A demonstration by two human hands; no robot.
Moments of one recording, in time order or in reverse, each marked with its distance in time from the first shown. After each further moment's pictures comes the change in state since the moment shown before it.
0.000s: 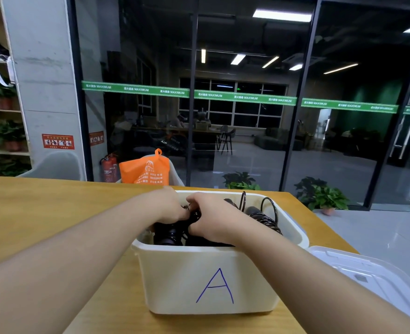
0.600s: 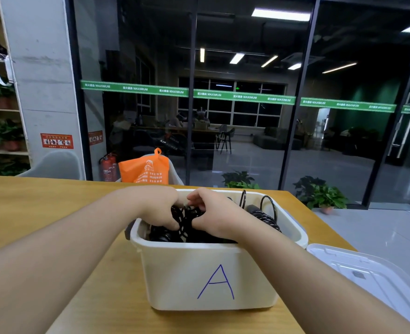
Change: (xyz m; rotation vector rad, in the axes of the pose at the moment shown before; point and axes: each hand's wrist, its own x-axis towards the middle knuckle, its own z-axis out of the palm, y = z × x) left_hand -0.002 -0.023 -0.014 0.258 -0.096 0.346; right_hand 0.009 0.014 0.006 0.164 0.058 -0.018
